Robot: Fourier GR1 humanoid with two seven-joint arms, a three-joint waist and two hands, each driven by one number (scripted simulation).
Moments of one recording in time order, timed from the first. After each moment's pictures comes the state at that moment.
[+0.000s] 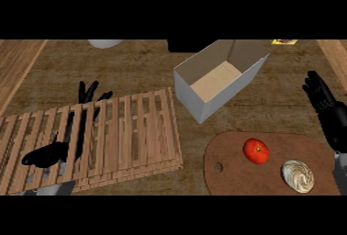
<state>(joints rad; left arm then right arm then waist) -0.14 0.32 -0.24 -1.54 0.25 0.15 -0.07 -0.15 -0.48 0.00 -1.47 -0.16 -0.03 -0.03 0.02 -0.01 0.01</state>
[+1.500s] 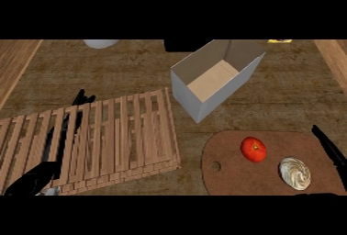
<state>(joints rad) -0.03 0.47 -0.34 -1.74 0.11 0.38 0.07 0.22 -0.60 0.08 -1.50 0.21 -0.13 -0.32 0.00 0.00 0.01</state>
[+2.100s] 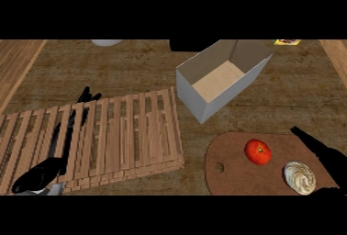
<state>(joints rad) -0.07 0.48 -0.37 -1.72 0.12 0.41 0.07 0.13 -0.71 0.21 -1.54 0.32 0.08 0.01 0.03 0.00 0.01</state>
